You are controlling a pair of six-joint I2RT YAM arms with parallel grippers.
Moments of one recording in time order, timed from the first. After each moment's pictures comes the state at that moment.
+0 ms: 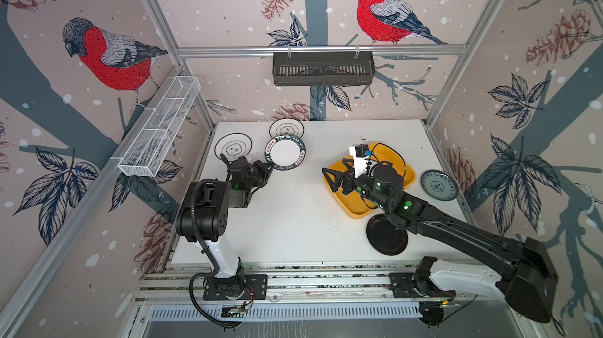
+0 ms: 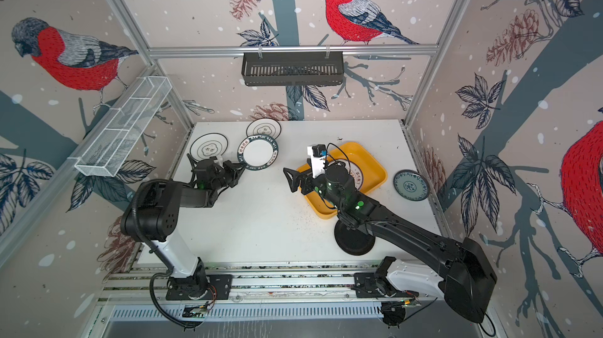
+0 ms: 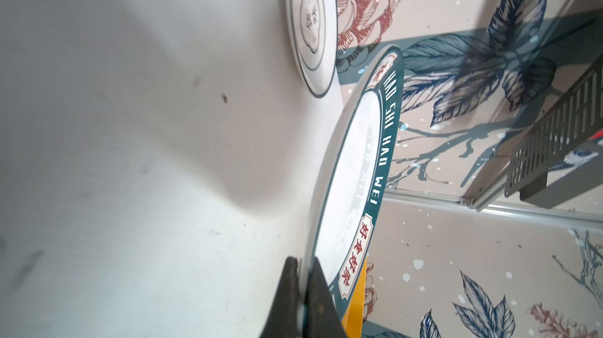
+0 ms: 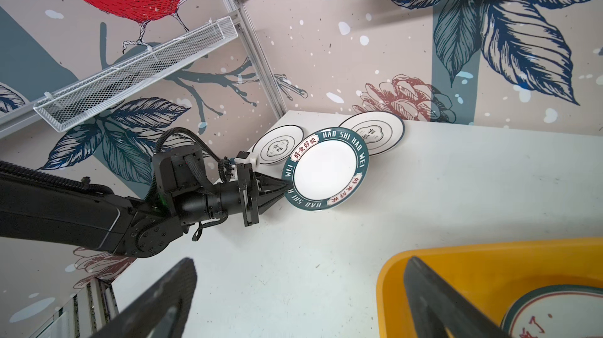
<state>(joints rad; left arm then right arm) -0.03 1.74 0.64 0.71 0.56 -1.22 0.83 1.14 0.78 0.22 0.03 0.34</state>
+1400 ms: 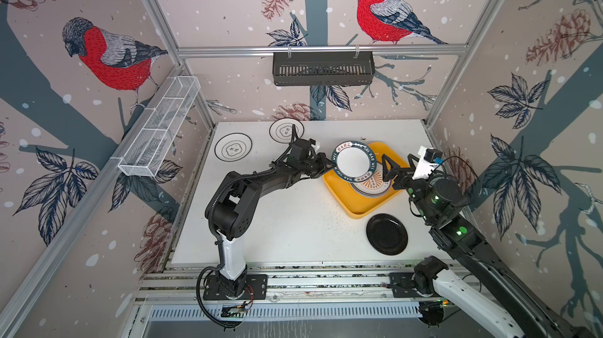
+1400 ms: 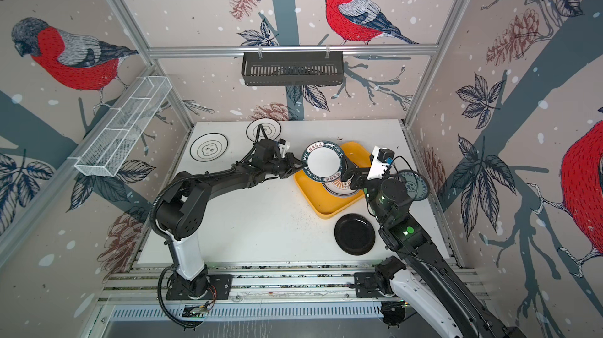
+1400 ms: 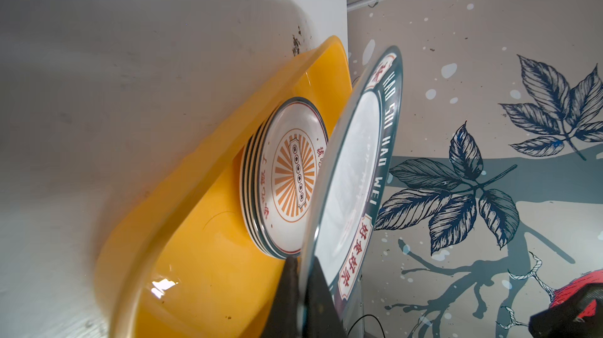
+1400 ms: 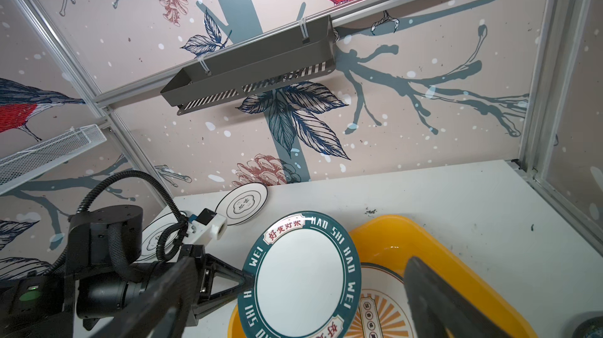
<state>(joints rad) -0.56 1.91 1.20 0.20 0.60 -1.01 0.51 0.63 0.65 0.00 0.22 0.28</state>
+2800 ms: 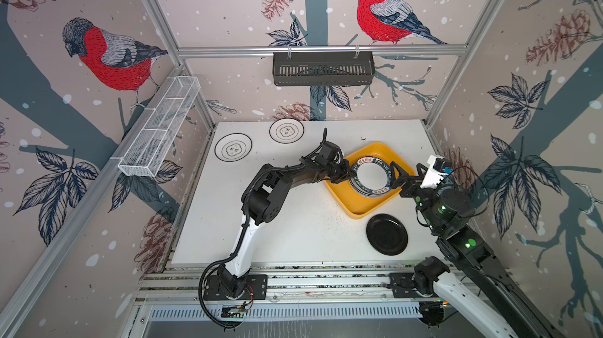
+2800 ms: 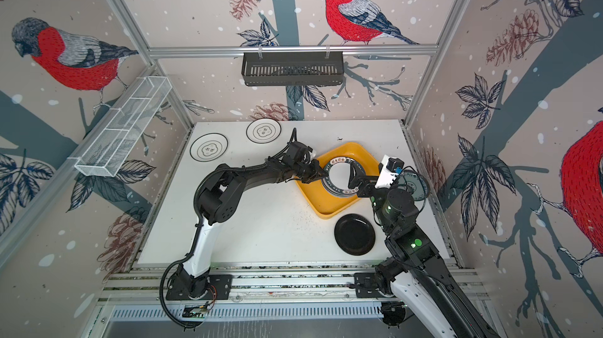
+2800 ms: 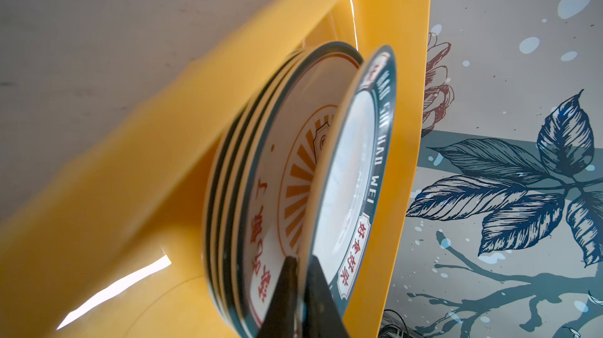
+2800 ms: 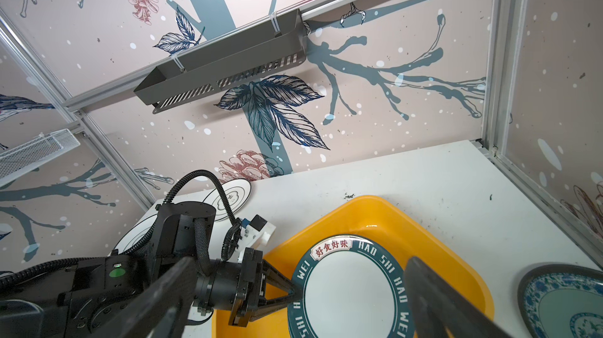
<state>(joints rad) -0.69 2.24 1.56 -0.01 0.60 -0.99 0.48 0.52 0.60 -0.11 0.26 0.32</state>
